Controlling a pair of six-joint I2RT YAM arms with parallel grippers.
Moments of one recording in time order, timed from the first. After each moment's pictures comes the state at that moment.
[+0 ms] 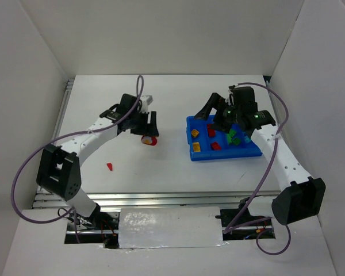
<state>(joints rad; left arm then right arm) -0.38 1.62 1.21 -0.50 0.24 -0.31 0.25 1.29 1.22 -0.62 -0.36 0.71</state>
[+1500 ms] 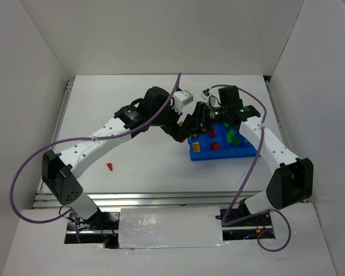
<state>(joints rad) -0.74 1.60 1.56 -0.58 0.26 -0.02 0.32 1.45 1.27 -0.61 -0.84 0.62</state>
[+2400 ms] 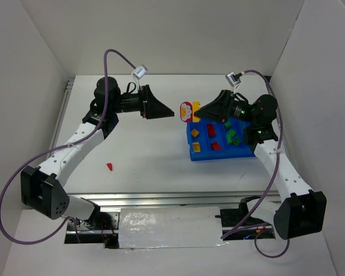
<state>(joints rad) -0.40 1.40 1.26 0.16 0.99 -0.84 0.16 1.15 0.95 0.48 -1.11 1.08</state>
